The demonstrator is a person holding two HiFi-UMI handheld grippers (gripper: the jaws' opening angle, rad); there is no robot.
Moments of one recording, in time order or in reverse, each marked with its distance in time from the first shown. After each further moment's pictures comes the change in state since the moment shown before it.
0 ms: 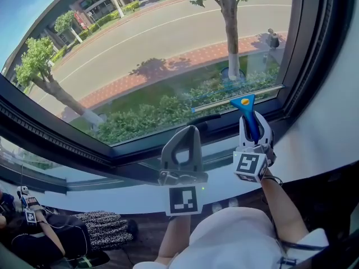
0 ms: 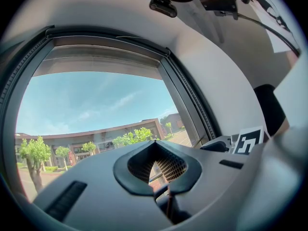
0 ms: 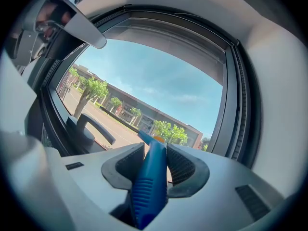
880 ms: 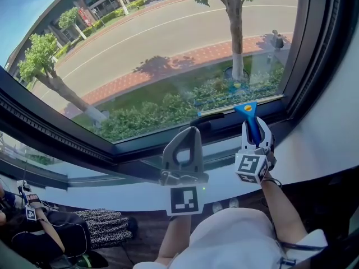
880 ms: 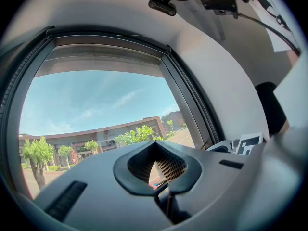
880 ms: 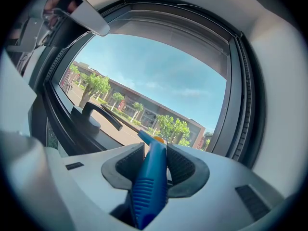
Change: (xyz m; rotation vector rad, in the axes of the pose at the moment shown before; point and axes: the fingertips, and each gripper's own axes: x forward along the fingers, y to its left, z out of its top) left arm -0.001 0.003 -0.007 0.010 0.029 0.018; right arm 0.004 0.014 -0.032 0.002 0.076 0.037
